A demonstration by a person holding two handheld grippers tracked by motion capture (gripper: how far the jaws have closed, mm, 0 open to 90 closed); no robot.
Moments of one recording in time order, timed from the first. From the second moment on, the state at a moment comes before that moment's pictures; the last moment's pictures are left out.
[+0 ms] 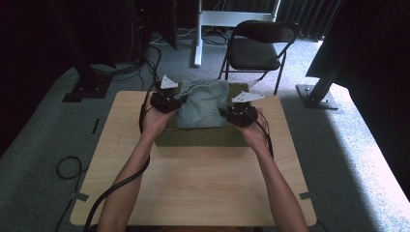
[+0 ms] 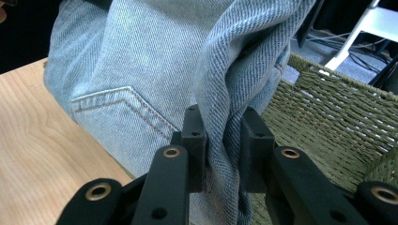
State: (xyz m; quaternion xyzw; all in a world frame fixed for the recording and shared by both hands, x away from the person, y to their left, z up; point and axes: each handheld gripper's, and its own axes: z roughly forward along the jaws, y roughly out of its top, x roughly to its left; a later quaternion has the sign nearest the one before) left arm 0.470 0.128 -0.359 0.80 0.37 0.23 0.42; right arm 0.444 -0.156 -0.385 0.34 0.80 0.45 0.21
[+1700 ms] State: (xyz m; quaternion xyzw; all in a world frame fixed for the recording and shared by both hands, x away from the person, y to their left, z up) left arm 0.551 0.112 -0.419 0.83 0.45 0.23 0.23; right arm 0.523 -0.139 -0.430 0.46 0.82 0.30 0.17
